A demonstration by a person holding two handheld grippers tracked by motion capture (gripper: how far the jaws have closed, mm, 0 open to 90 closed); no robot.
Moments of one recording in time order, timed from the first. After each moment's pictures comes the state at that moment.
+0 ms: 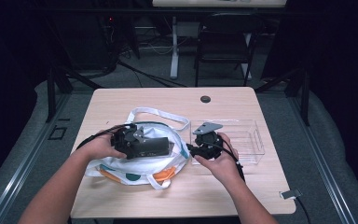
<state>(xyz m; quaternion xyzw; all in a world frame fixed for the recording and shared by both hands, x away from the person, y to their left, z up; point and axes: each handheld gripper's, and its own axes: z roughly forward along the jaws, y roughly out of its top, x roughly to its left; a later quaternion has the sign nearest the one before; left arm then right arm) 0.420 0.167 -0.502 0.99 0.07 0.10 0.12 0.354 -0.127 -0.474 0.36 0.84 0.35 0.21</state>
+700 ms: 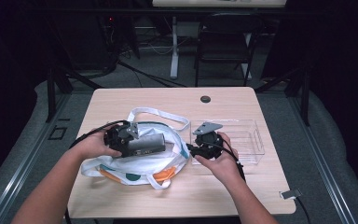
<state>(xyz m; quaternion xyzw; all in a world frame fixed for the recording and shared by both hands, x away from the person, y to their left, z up) 0.417 0.181 -0.483 0.98 0.10 0.09 0.13 0.355 -0.128 -0.474 0.35 0.84 0.35 0.22</state>
